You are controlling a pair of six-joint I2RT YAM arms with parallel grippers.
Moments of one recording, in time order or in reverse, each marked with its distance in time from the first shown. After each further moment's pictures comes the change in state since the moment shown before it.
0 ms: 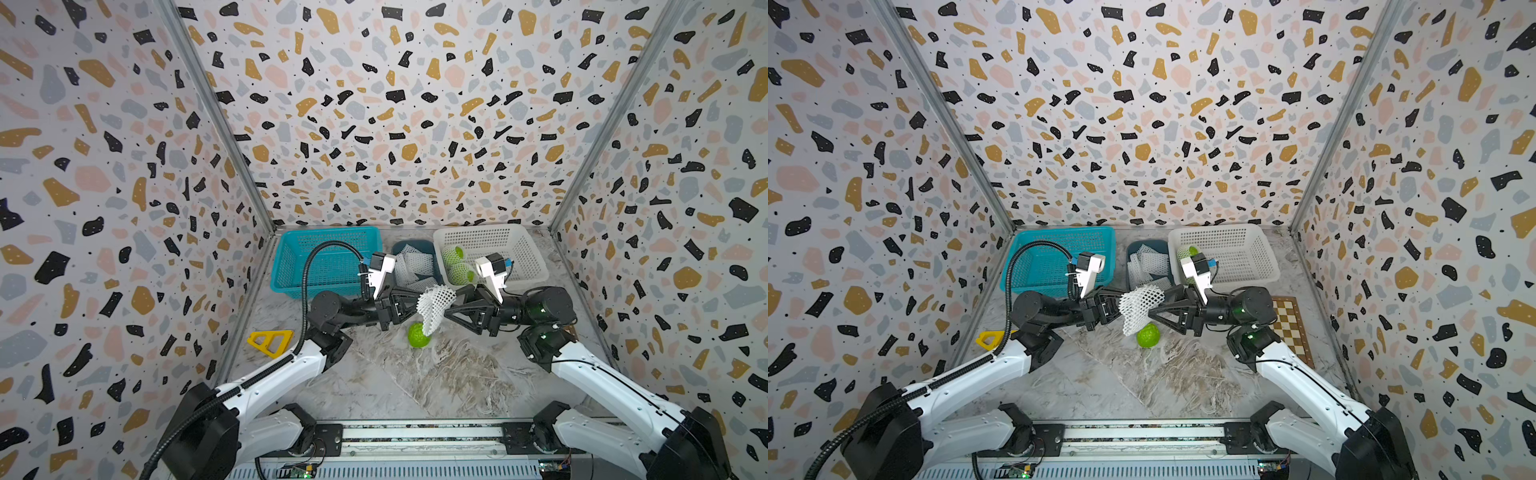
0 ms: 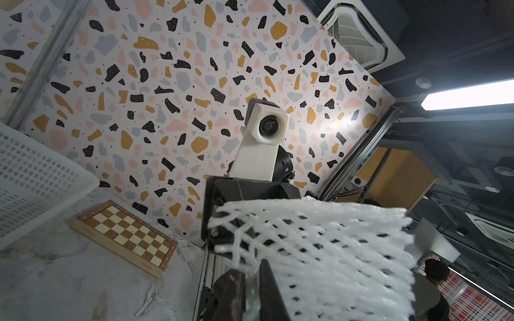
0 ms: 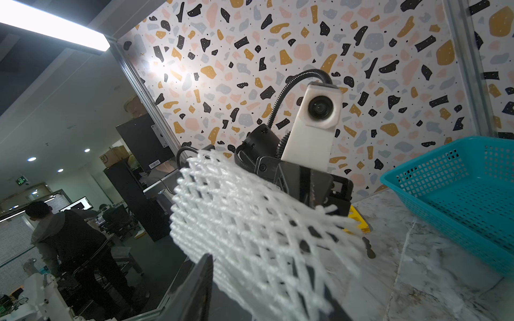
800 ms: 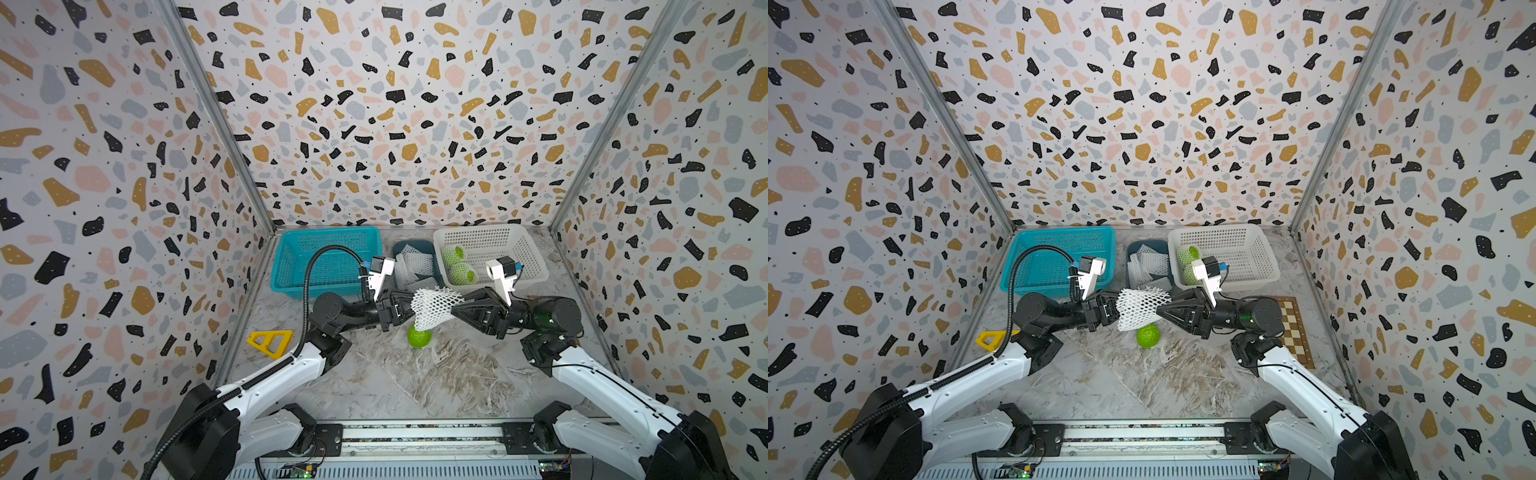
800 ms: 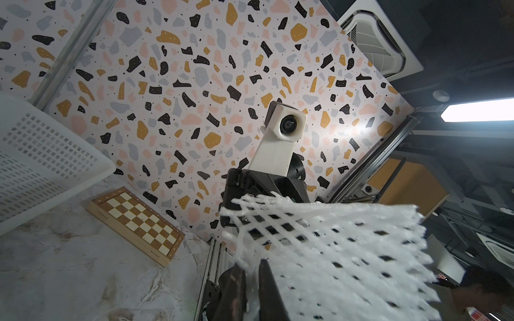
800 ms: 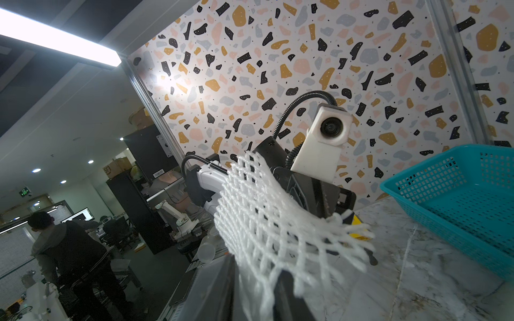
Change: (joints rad) left arm 0.006 -0.011 -0.034 -0.035 -0.036 -0.005; right arm -0.050 -0.011 -0.073 0.168 0.002 0.118
